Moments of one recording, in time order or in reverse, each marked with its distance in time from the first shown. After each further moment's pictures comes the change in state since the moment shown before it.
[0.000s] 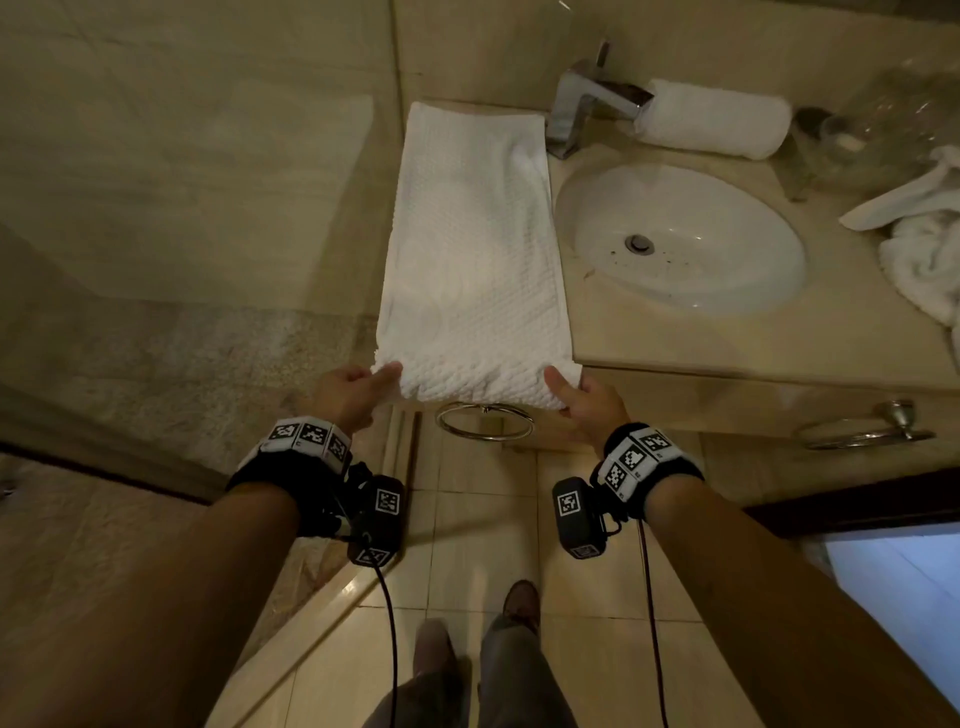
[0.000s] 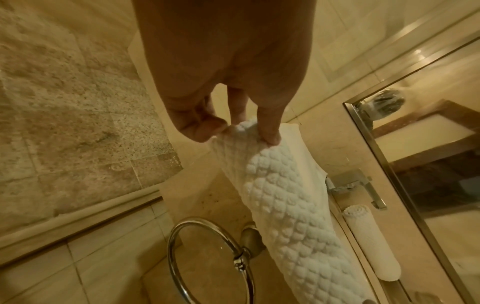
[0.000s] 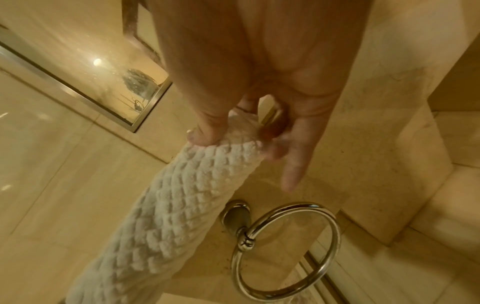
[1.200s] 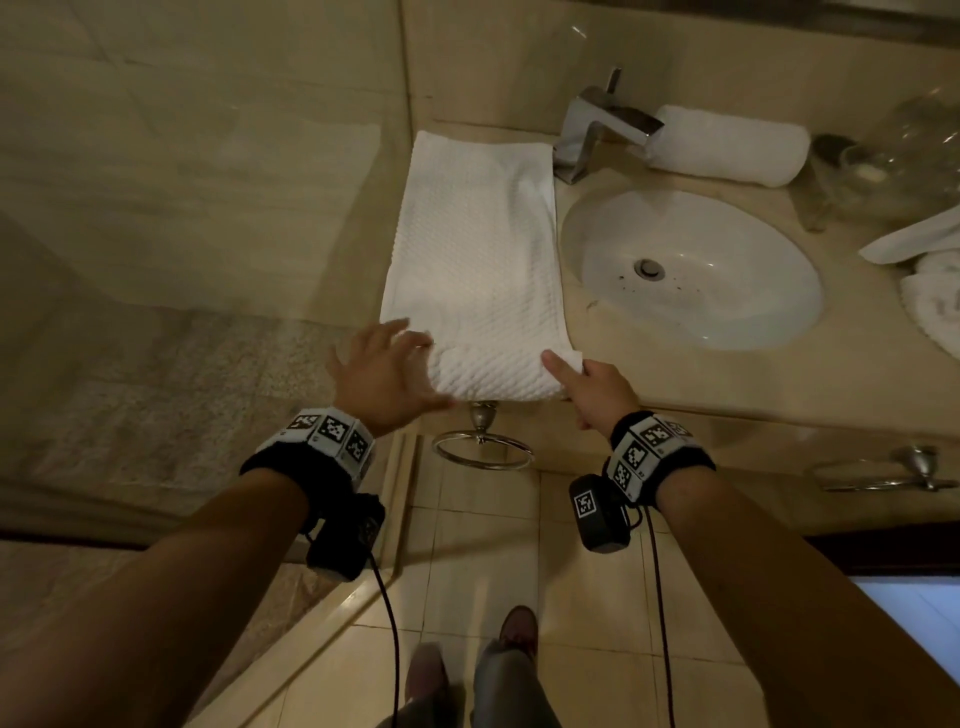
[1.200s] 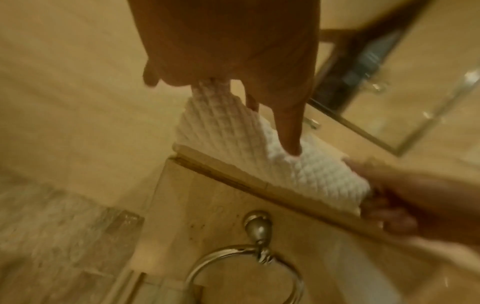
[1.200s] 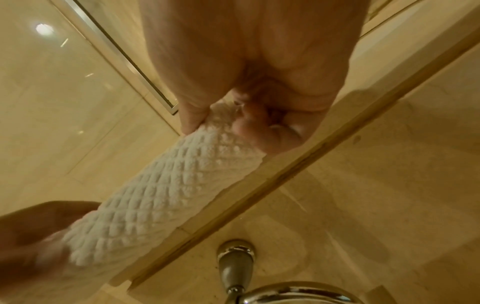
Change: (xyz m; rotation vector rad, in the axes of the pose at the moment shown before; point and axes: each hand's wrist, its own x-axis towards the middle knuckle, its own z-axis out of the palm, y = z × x) left_hand 0.000 0.052 0.027 0.907 0.004 0.666; right_hand 0.024 -0.059 -0.016 -0.323 -0.035 -0.111
